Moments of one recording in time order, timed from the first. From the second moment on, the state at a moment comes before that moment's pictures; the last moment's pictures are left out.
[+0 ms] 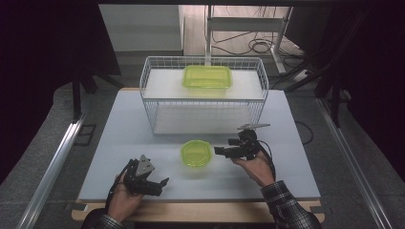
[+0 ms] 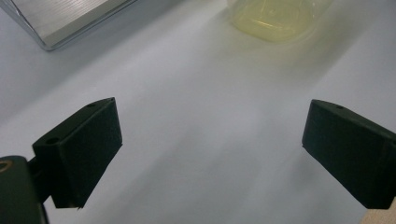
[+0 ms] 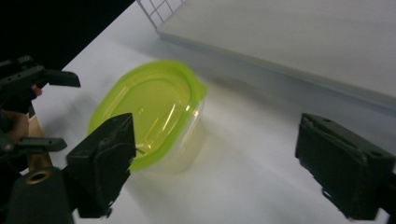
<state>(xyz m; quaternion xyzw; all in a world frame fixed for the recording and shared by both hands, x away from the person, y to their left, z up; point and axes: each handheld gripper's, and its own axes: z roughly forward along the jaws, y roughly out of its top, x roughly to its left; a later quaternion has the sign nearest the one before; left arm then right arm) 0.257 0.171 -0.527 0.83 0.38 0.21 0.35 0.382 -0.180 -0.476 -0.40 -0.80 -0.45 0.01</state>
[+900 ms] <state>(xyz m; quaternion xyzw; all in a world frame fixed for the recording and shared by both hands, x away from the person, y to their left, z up) 0.257 0.168 -0.529 0.84 0.37 0.19 0.34 0.411 -0.157 -0.503 -0.44 -0.77 -0.43 0.15</state>
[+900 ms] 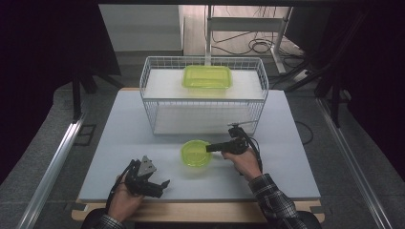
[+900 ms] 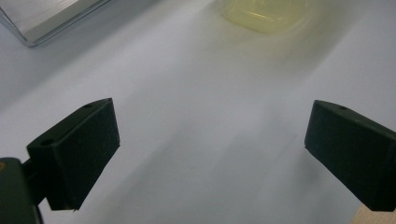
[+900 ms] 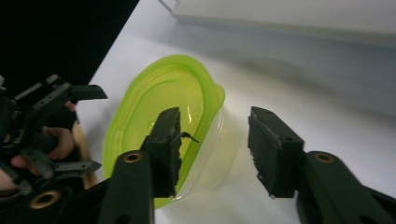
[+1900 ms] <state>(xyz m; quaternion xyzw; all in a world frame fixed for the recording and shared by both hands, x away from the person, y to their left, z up) 0.257 0.169 -0.528 0.84 0.37 0.20 0.35 0.404 -0.164 -0.472 -0.44 -0.74 -0.47 0.18</state>
